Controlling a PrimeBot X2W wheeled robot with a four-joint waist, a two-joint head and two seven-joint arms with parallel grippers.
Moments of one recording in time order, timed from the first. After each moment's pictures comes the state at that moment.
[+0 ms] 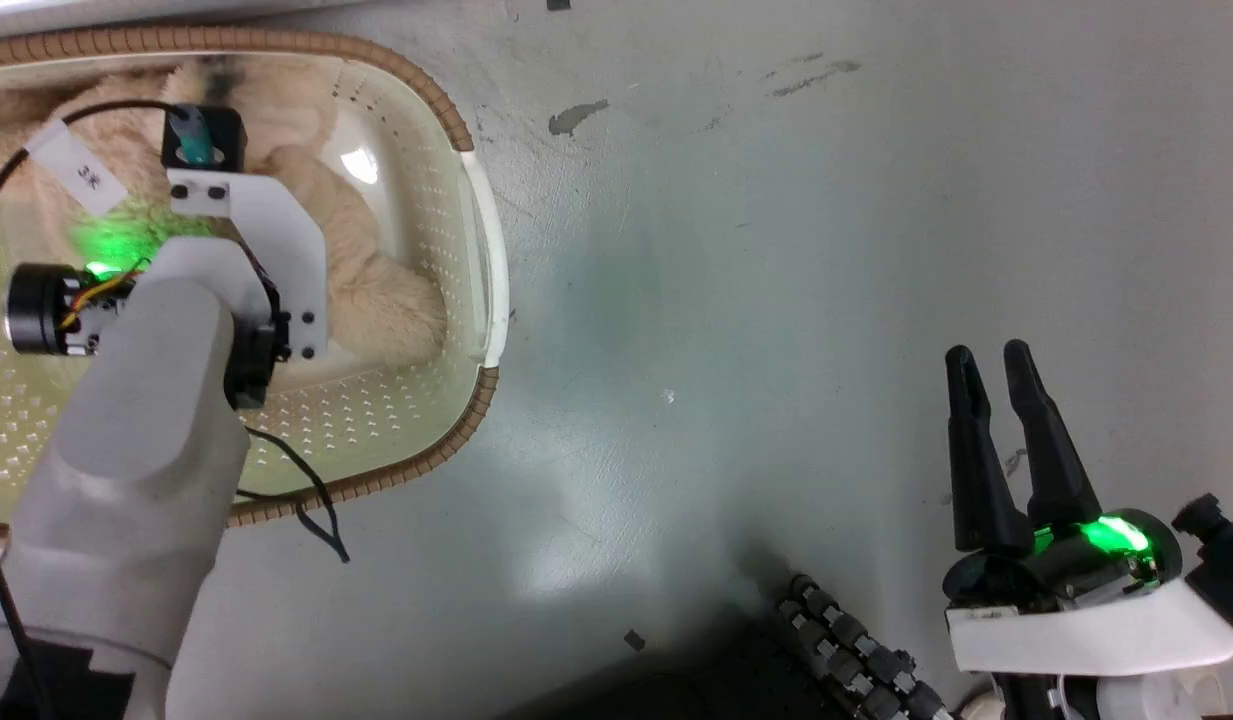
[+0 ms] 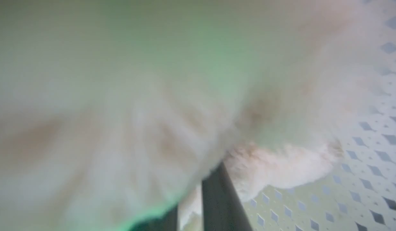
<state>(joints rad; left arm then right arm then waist) -0.91 0.36 -0.41 0.72 -0.31 0.17 0.64 -0.08 -0.05 0.15 -0.19 0.60 0.13 -0.26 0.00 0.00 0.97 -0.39</state>
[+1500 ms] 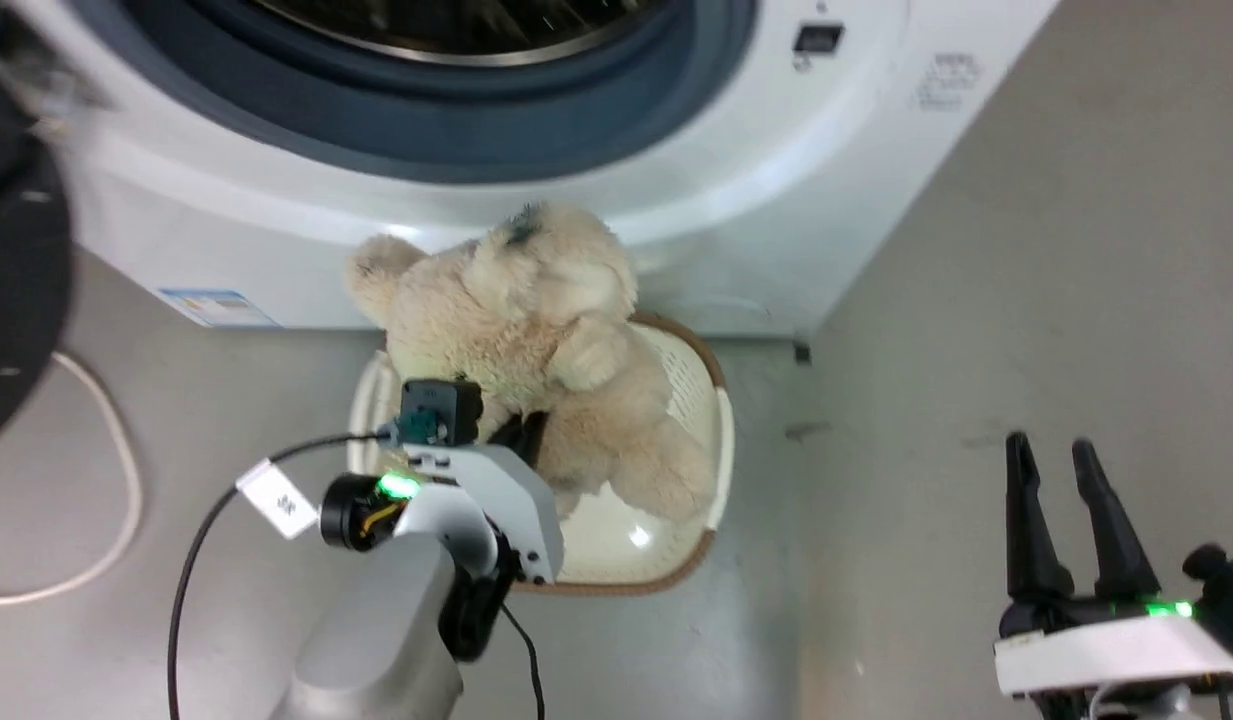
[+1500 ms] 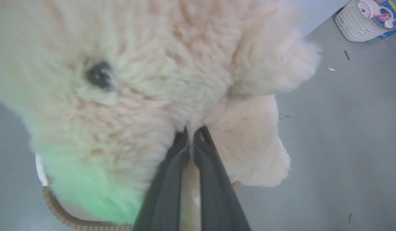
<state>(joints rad) -0.56 0.10 -0.43 0.68 -0.51 -0.02 0.01 -0.05 -0.05 -0.03 0.06 0.43 0.13 -0.26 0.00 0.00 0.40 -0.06</state>
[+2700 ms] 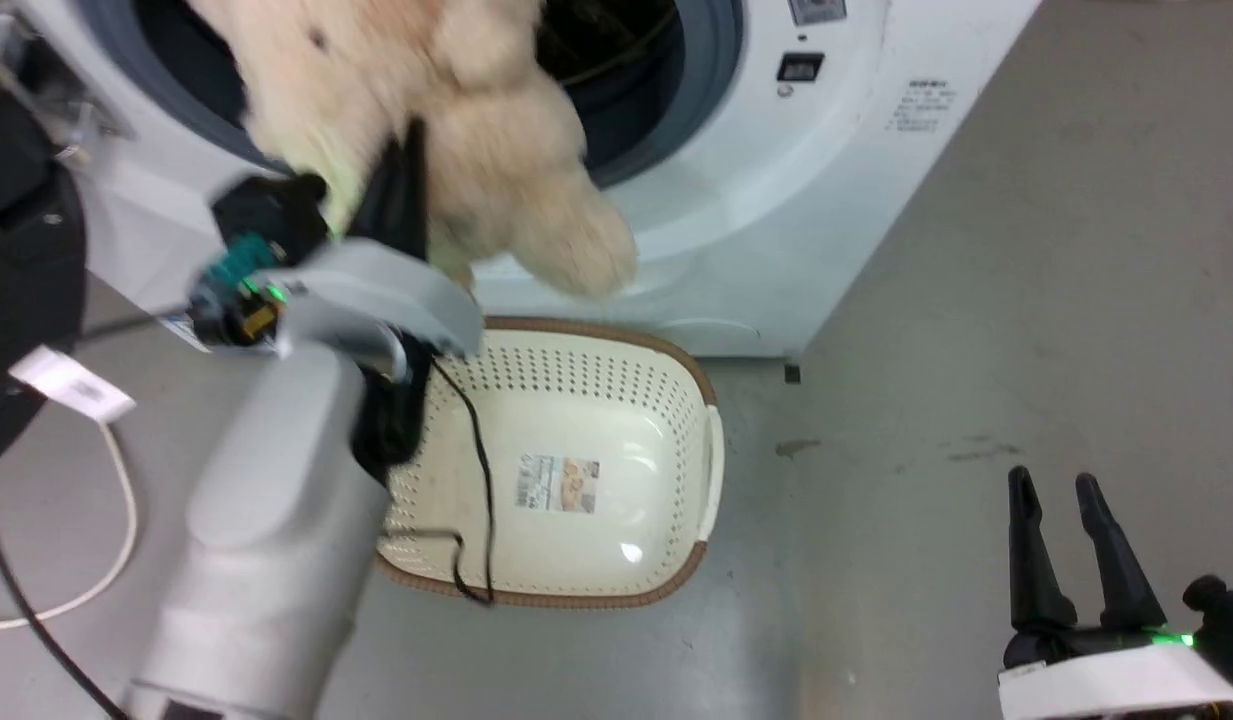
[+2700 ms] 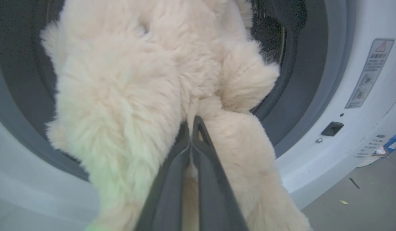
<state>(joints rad) -0.76 0.16 -0.31 0.55 -0.52 0.03 -0.23 0.02 -0.05 -0.04 0.05 0.41 0.13 -0.26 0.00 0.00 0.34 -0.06</state>
